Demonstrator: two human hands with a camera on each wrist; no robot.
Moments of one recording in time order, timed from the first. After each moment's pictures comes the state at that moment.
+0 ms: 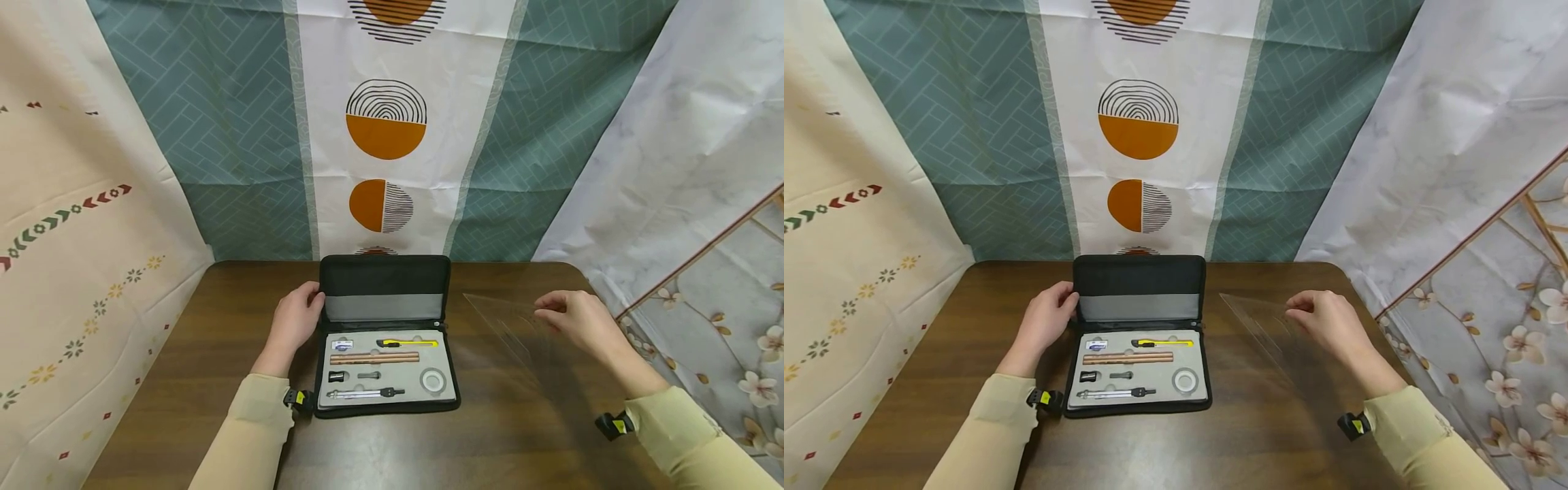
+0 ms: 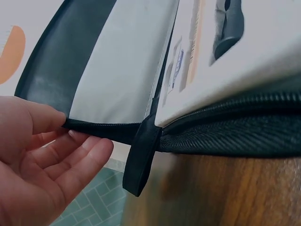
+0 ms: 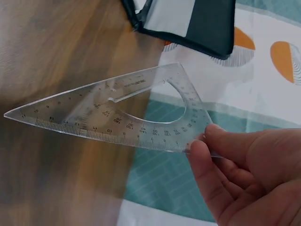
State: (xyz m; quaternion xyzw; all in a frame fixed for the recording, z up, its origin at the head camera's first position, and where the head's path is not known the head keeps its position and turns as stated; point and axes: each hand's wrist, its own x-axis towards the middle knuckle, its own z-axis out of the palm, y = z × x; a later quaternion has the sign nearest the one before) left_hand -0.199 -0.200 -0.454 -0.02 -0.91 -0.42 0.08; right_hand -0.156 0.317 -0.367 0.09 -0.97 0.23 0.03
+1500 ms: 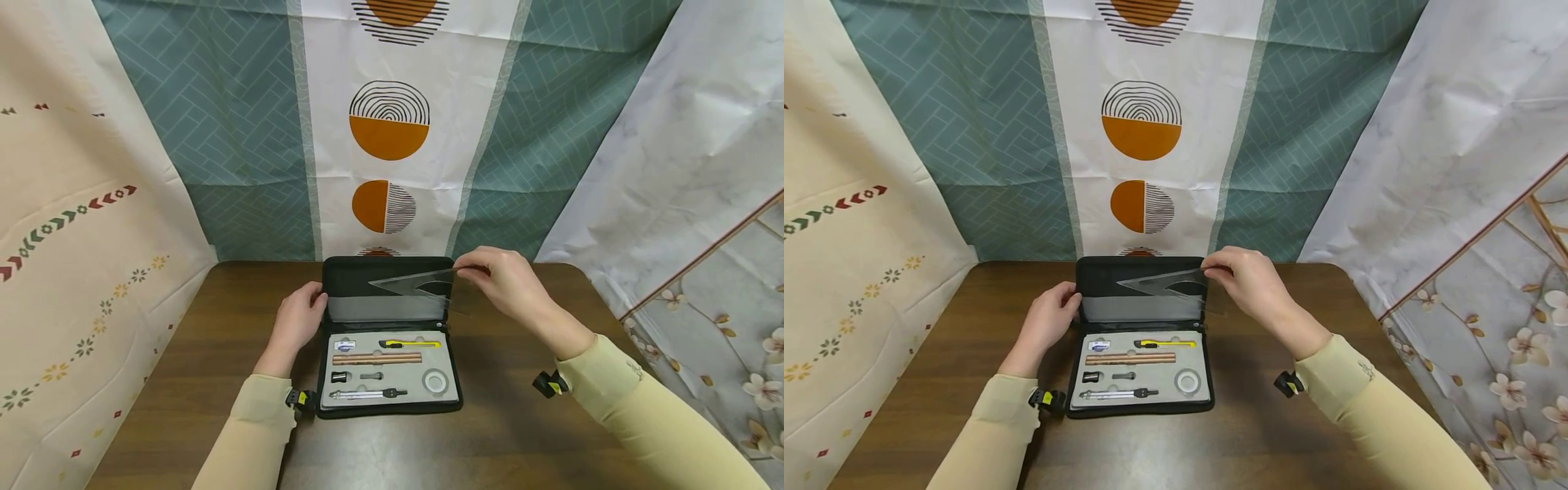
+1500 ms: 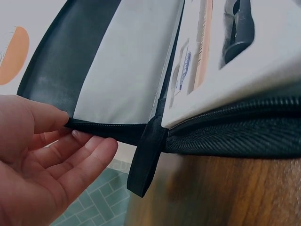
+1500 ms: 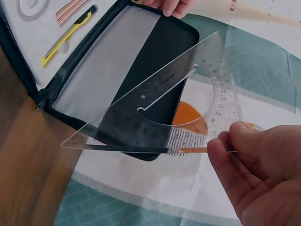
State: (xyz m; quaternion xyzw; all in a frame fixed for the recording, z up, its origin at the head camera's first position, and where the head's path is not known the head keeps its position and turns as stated) left_hand -0.196 -0.200 -0.448 -0.02 -0.91 -0.42 0.07; right_hand -0.190 0.186 -0.318 0.29 -0.91 0.24 0.17
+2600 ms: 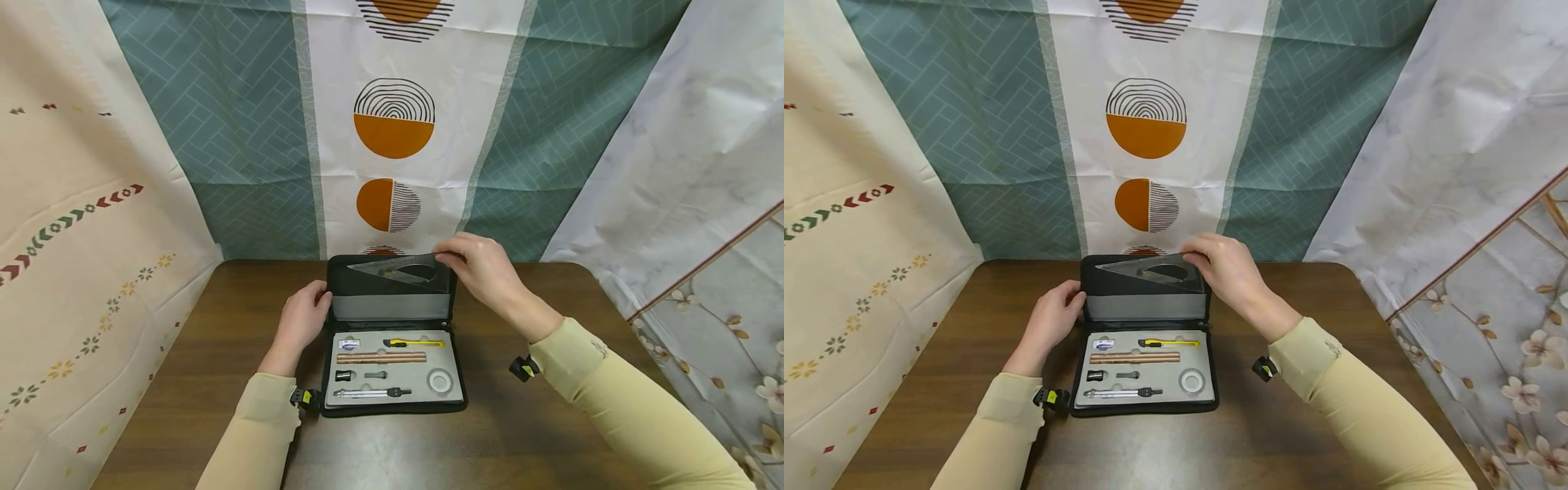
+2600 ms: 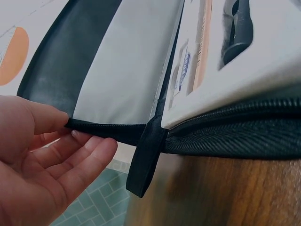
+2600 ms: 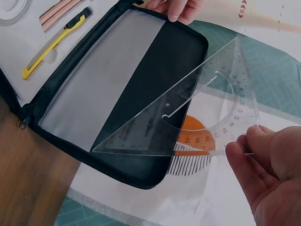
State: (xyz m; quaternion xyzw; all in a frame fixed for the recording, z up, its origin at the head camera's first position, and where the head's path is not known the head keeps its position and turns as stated) left_hand -0.195 -0.199 -0.448 -0.02 -0.91 -0.42 0.08; right_hand -0.214 0.146 -0.320 0.32 -0.89 0.25 0.21
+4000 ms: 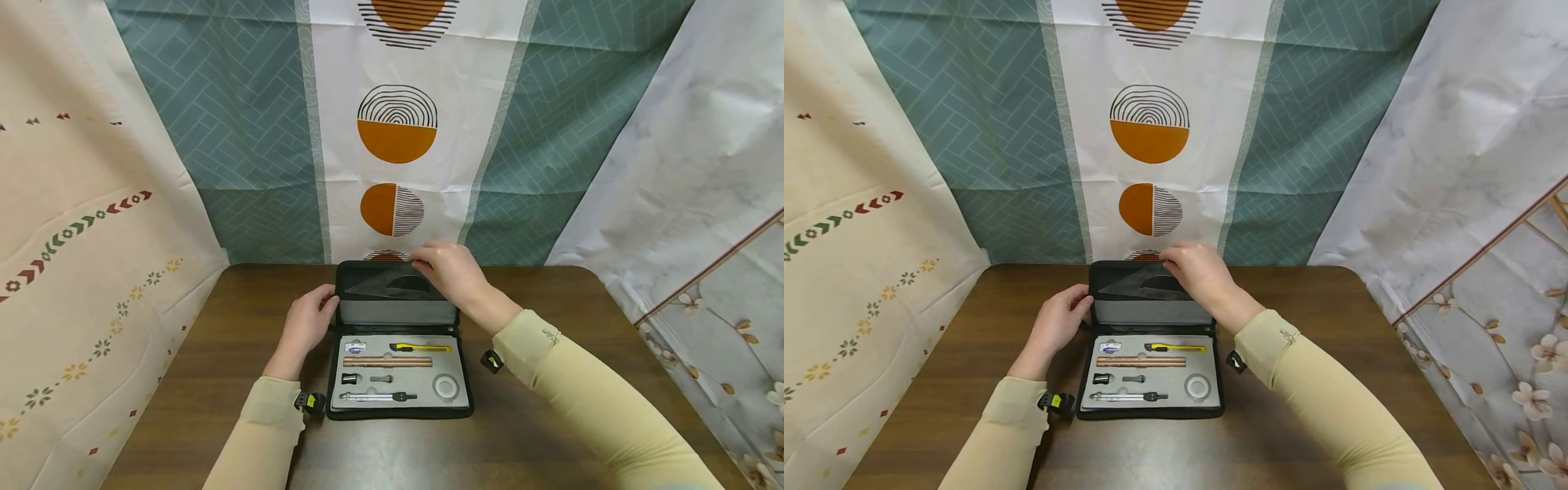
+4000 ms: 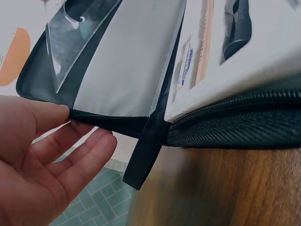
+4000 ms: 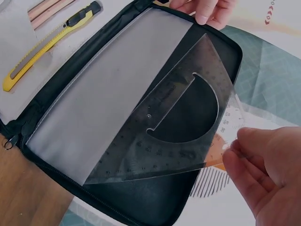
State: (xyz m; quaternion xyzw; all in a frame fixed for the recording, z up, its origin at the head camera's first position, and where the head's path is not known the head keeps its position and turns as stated) left_hand -0.193 -0.196 -0.448 -0.03 -0.90 -0.42 0.09; right_hand -0.240 0.102 -0.344 0.33 -0.91 0.15 0.20
